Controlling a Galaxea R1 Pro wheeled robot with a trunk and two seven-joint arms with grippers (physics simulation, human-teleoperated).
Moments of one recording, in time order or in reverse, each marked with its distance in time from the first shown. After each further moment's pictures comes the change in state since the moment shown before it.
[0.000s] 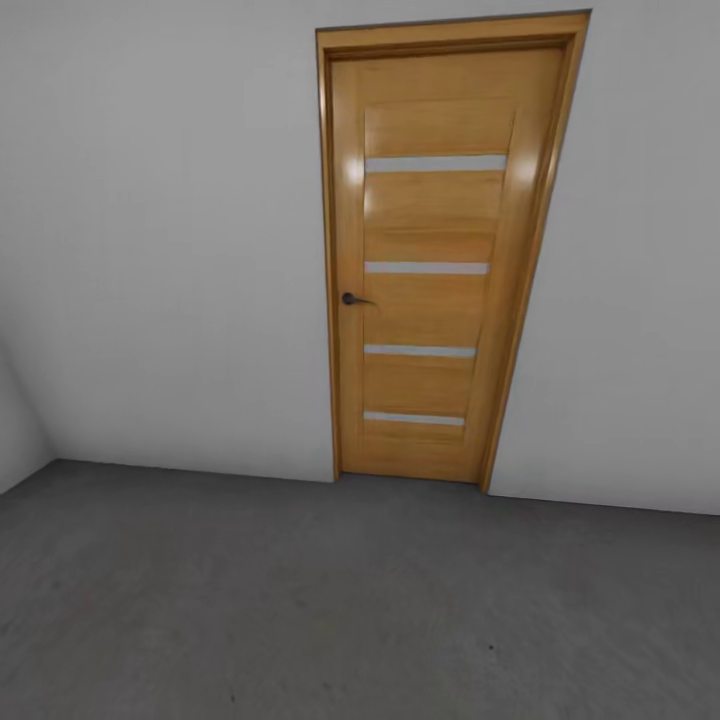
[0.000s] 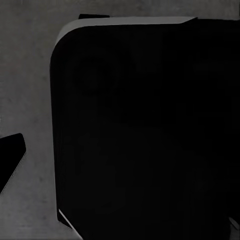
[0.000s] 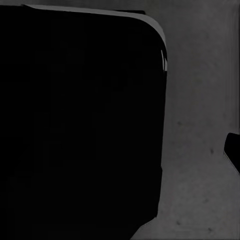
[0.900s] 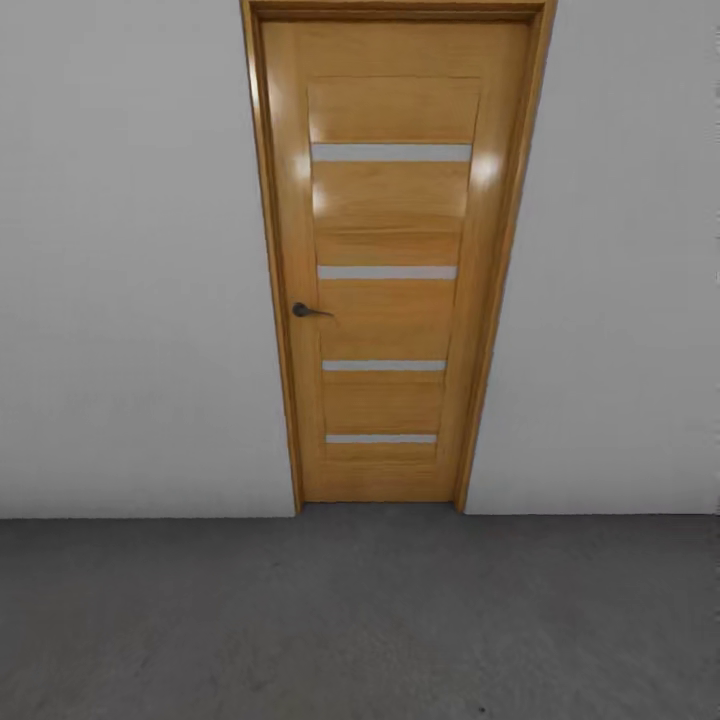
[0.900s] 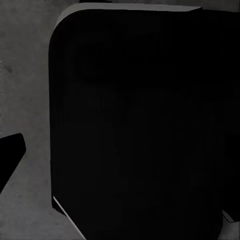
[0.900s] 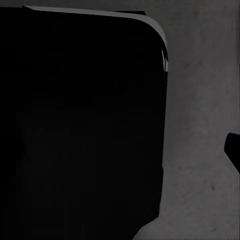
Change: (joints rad) left arm 0.000 0.000 0.000 -0.006 0.046 0.047 0.000; right arm 0.000 0.002 -0.002 0.000 -0.004 -0.003 -0.001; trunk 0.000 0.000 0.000
